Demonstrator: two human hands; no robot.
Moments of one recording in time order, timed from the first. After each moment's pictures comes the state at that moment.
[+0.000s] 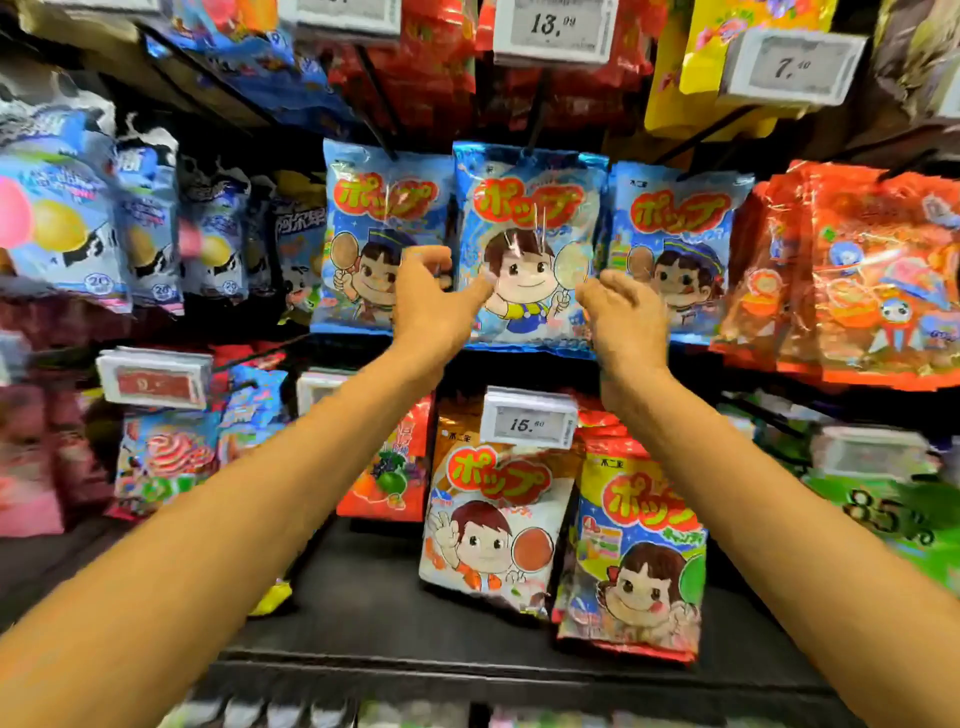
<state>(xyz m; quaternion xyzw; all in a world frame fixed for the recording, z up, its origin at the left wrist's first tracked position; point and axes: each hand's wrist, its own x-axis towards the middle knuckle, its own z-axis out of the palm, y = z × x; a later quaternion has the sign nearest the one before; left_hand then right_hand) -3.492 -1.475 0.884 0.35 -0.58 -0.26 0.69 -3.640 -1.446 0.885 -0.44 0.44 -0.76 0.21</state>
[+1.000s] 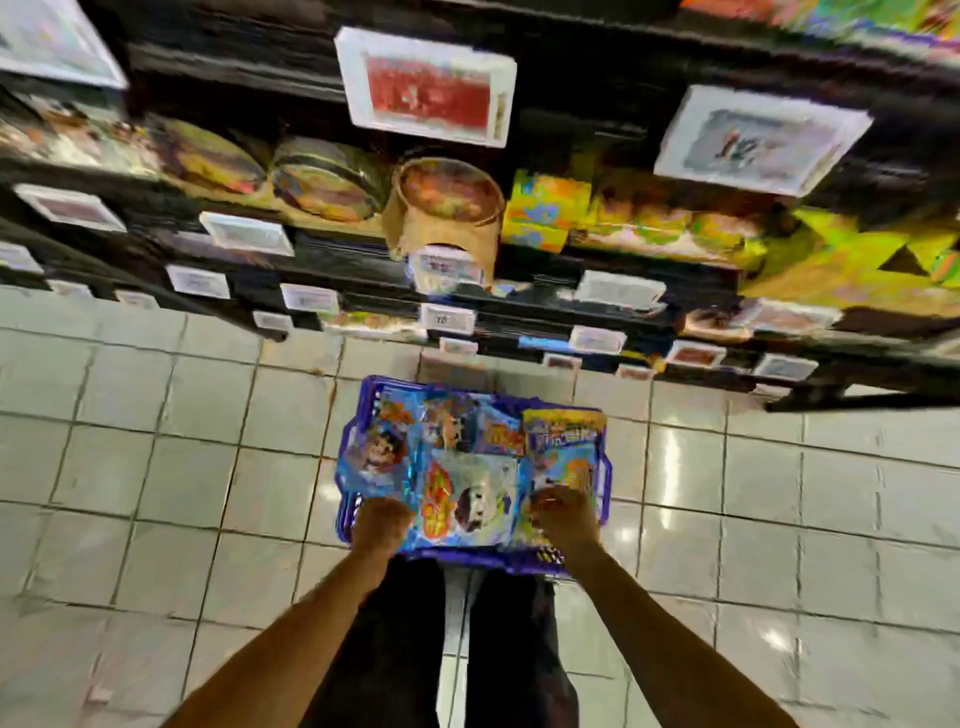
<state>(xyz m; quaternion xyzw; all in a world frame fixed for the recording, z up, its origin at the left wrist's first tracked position) -3.372 -1.172 0.012 0.77 -0.32 -0.55 -0.05 -3.620 -1.168 0.019 -0.22 0.79 -0.05 0.58</state>
